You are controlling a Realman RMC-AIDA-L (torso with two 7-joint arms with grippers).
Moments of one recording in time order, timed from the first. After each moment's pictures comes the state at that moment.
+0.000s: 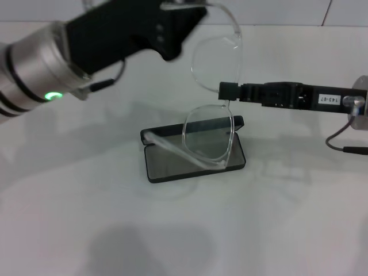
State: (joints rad) left arm -0.56 -2.09 1.24 0.65 1.00 1.68 -1.03; right arm 0.73 2.03 -0.84 -0.36 -1.63 -1.77 1.87
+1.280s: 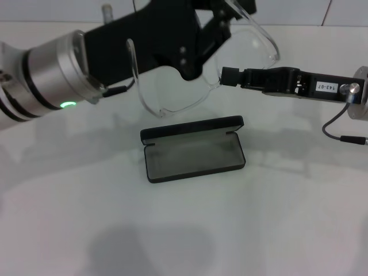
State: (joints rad) left arm -0.53 -2.09 1.33 0.72 0.98 1.64 -0.96; right arm 0.73 2.02 -0.84 -0.36 -1.60 -1.71 1.89
